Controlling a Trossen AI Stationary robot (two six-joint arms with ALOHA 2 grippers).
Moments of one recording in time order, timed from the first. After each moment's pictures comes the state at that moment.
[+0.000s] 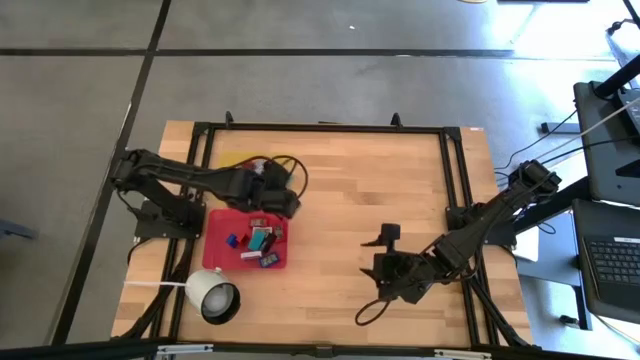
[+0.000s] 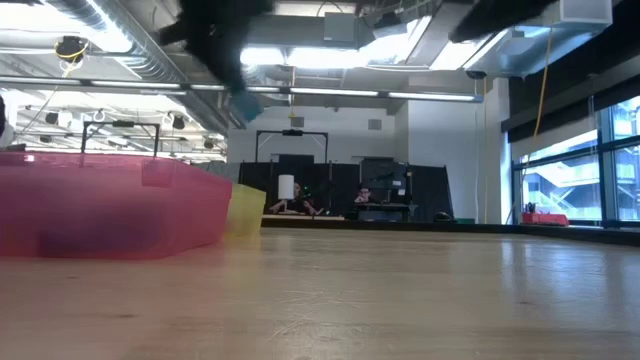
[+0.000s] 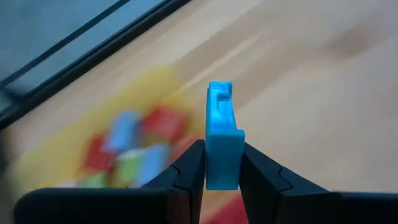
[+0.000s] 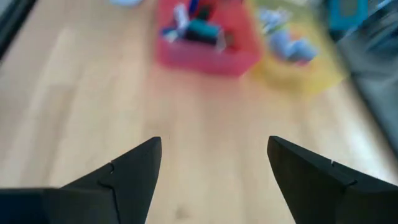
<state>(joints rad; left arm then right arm) -0.14 1.52 1.37 -1.11 -0.66 -0.95 0.70 1.49 1.05 -0.46 0.74 0.33</state>
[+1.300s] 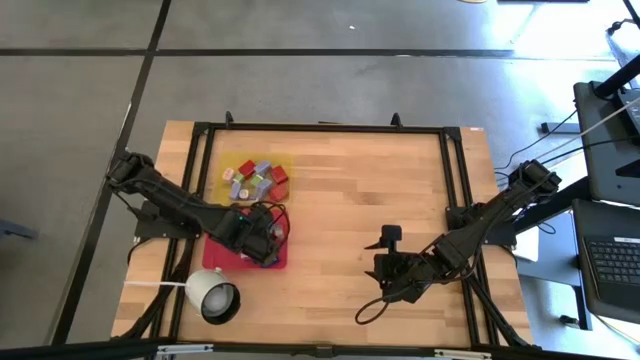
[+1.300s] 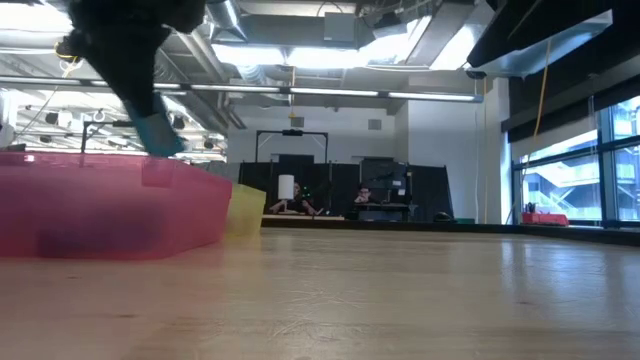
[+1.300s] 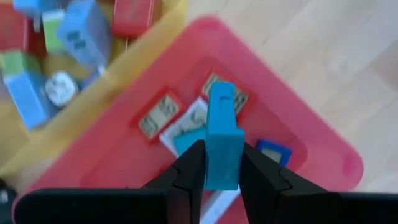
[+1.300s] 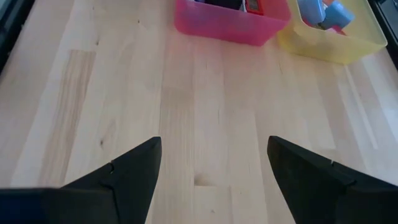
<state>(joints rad) -0.42 1.50 1.18 -1.15 -0.40 -1.24 0.70 1.49 1.05 -0.55 0.61 0.40</state>
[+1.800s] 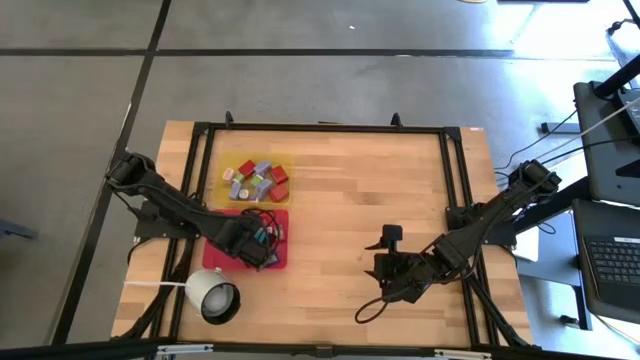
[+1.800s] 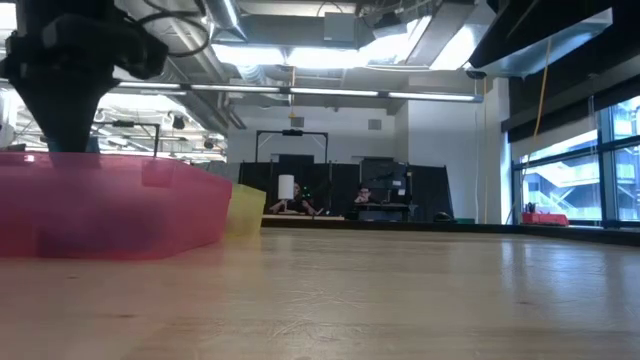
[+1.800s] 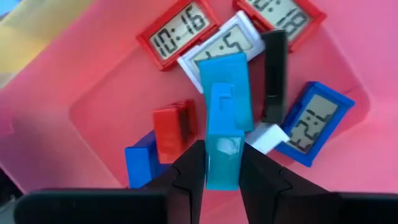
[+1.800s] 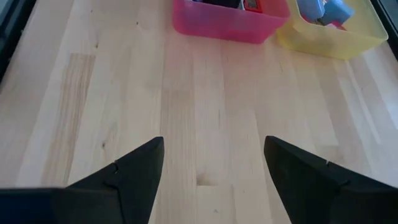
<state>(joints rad) -0.46 1.50 1.03 -1.12 -0.20 -1.44 0.70 1.49 1.05 -0.55 0.61 0.44</state>
